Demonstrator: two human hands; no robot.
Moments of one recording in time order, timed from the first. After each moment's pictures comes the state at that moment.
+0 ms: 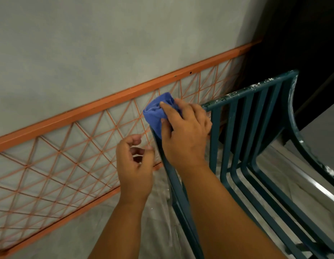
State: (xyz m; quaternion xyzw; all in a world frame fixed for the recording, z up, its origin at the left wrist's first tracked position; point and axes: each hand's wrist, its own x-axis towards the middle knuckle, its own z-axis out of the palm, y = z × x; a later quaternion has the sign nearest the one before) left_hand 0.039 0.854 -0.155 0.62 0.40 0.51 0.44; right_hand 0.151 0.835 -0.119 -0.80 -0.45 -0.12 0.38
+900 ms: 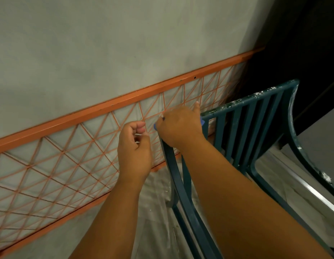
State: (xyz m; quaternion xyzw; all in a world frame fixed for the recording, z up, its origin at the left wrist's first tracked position) left_hand 0.041 0.899 -0.131 0.63 0.45 0.46 0.43; right_hand 0.173 0.894 -0.106 -0.84 -0.54 -0.03 0.05
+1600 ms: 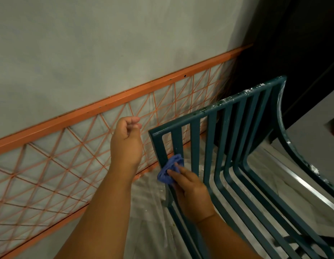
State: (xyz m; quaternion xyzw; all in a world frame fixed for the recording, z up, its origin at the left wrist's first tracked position) left_hand 0.059 0.921 -0.129 0.61 0.47 0.40 0.50; right_hand 0.138 0.759 -0.233 -0.77 -0.51 0.05 0.38
